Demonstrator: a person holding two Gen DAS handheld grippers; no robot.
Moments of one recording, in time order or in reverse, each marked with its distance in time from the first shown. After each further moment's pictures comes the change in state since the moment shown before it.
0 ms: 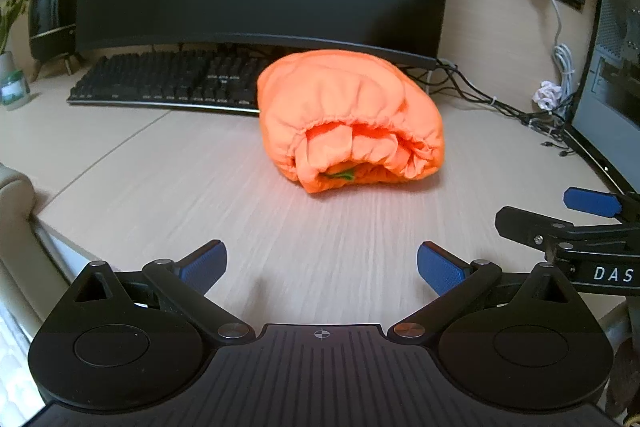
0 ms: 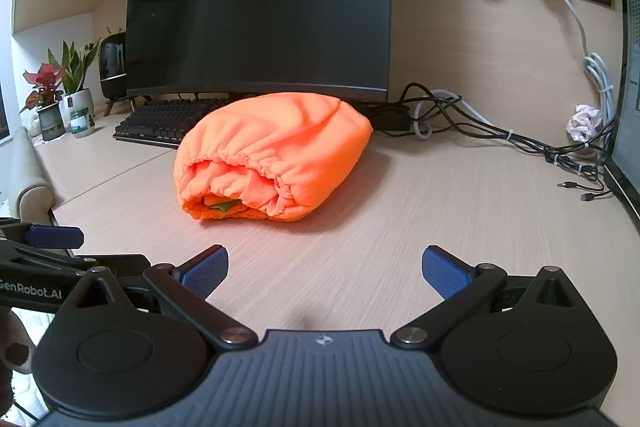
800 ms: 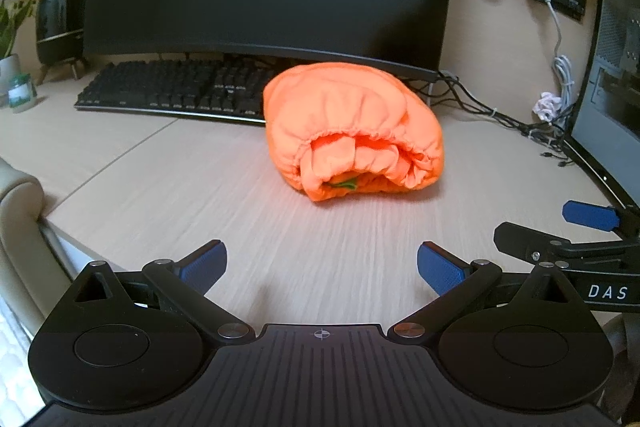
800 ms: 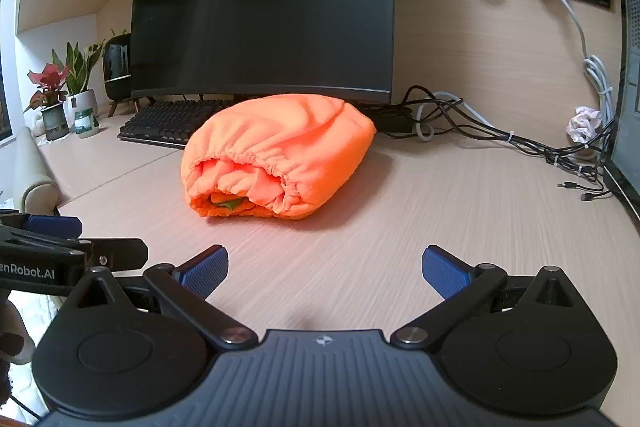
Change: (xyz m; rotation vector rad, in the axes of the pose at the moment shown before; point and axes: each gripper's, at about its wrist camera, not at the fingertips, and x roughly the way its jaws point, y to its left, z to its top) left arm -0.009 0.003 0.001 -0.006 -0.037 -0.003; right arm -0.007 0.004 -0.005 -0.004 -0.007 0.005
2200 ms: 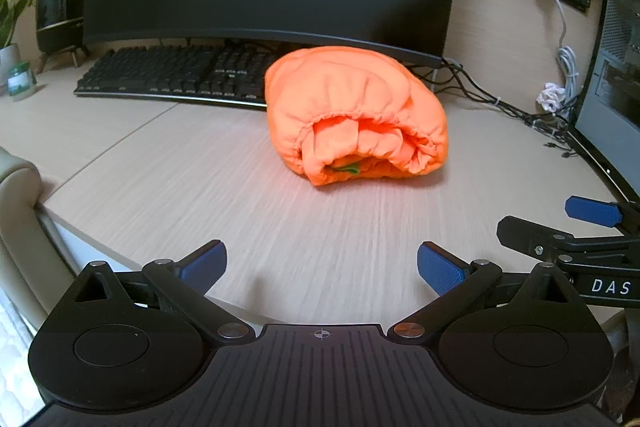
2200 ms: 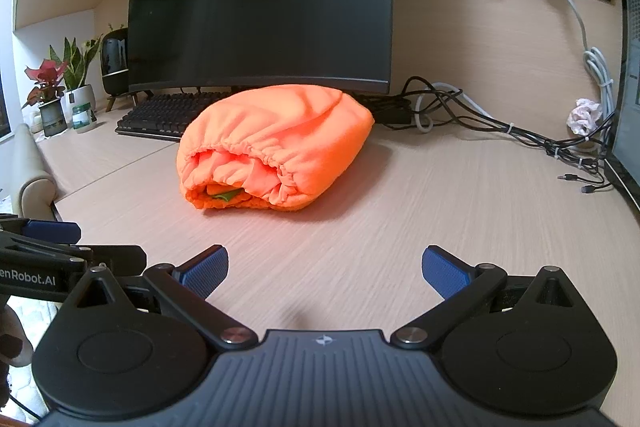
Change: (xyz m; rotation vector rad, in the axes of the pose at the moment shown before) left arm 0.006 0.000 -0.004 -0.010 0.041 0.006; right arm 0.005 -0.004 -0.003 0.004 0.022 0.006
